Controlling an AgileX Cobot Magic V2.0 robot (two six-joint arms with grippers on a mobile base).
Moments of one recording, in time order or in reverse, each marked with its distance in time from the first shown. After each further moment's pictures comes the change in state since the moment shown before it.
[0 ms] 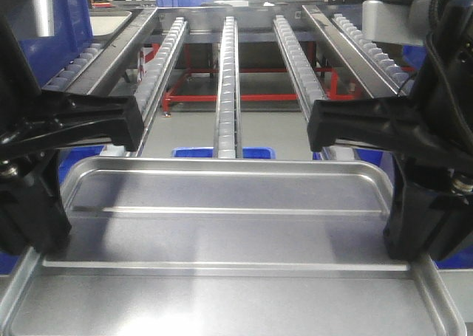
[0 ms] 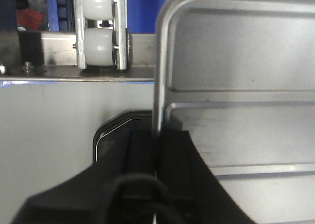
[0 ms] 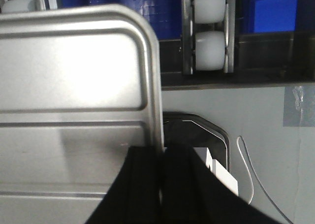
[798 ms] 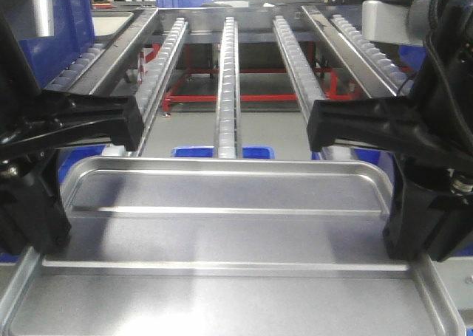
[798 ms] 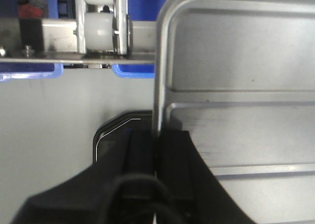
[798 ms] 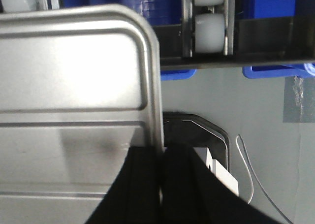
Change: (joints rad) left arm 0.000 0.000 0.000 0.000 0.000 0.000; right arm 0.000 0.000 0.000 0.000 0.002 0.003
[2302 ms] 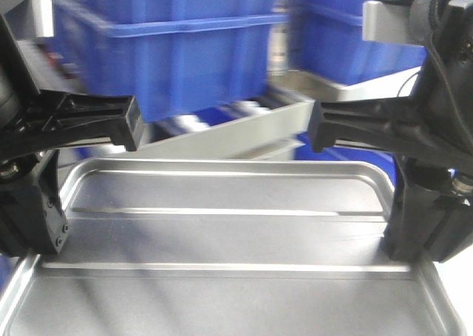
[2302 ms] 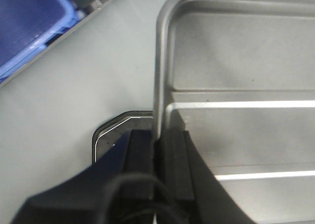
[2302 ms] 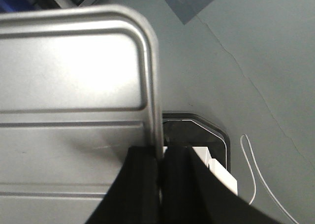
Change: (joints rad) left arm 0.000 -0.002 0.000 -0.006 0.000 0.000; right arm 0.002 0.000 0.000 0.000 0.000 0.000
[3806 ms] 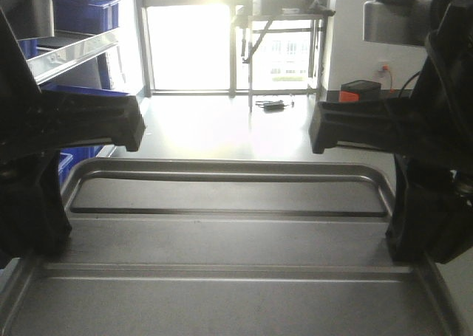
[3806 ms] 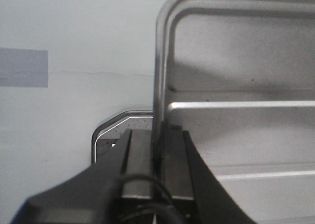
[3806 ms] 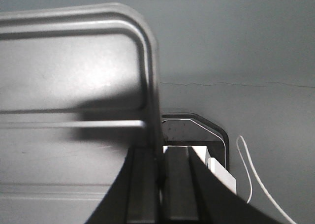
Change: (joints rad) left arm -0.002 0.000 0.000 -0.001 0.002 0.000; right arm 0.000 0.000 0.000 0.000 0.006 0.000
